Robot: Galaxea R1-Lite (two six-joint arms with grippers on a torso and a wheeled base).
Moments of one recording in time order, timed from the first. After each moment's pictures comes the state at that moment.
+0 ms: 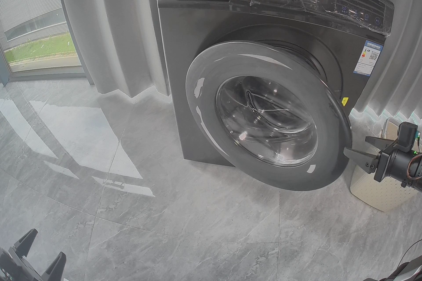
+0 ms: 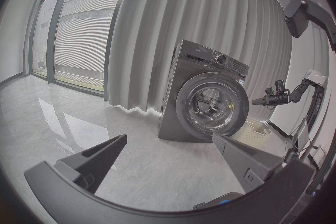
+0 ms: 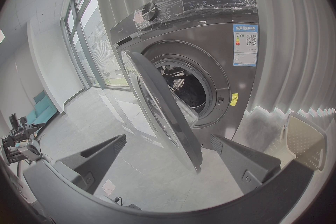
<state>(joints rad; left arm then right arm) -0.11 0.09 -0.02 -0.07 -0.15 -0.17 0.15 1.24 -0.41 -0.61 0.28 0.04</state>
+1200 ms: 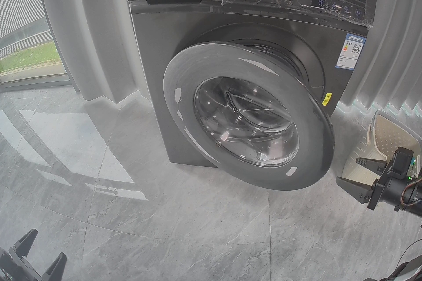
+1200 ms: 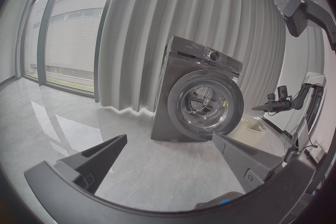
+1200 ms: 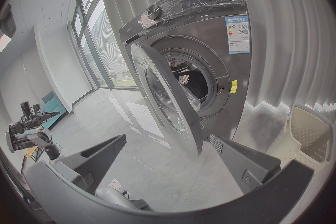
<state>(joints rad) -0.11 0.09 -0.02 -0.07 -0.15 -0.16 0.20 1.25 -0.19 -0.84 0.36 0.03</state>
